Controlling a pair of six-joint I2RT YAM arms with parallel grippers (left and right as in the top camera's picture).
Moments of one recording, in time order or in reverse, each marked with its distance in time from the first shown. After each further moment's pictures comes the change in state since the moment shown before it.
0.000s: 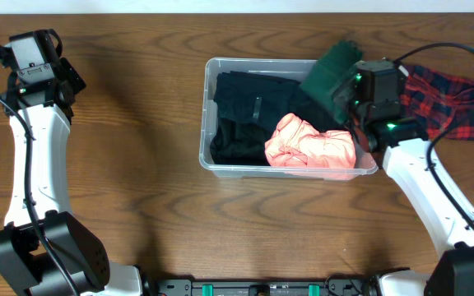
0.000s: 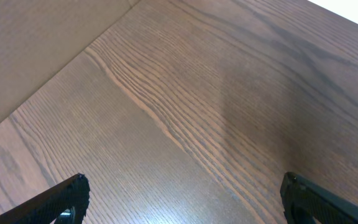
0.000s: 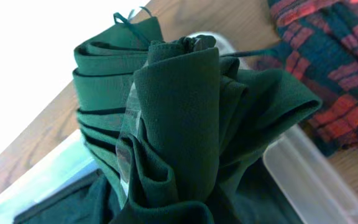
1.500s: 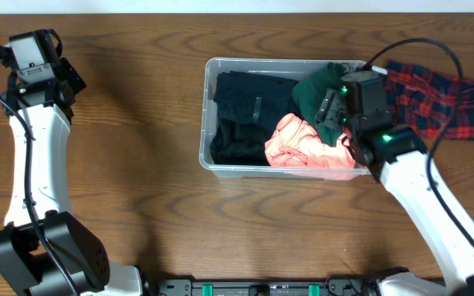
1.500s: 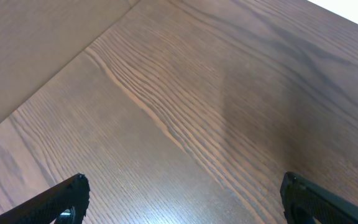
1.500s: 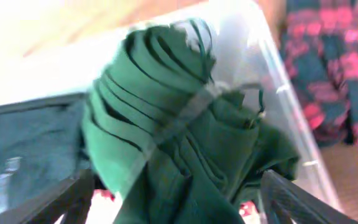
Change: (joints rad) left arm 0.000 0.000 0.000 0.000 0.000 0.000; right arm 0.088 -0.119 0.001 -0.177 0.037 -0.359
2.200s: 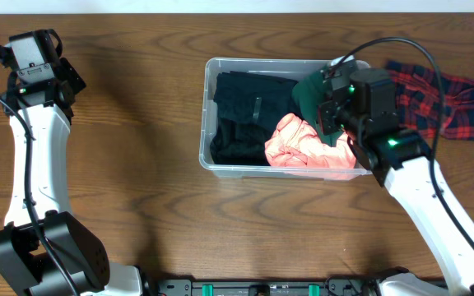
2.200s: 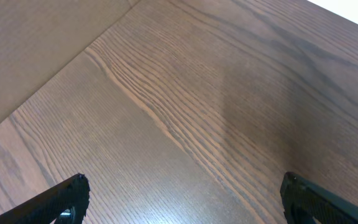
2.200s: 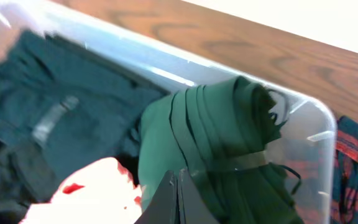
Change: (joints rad) left arm 0.000 0.000 0.000 0.000 0.000 0.000; right arm 0.000 0.000 0.001 0.086 -0.217 -0.589
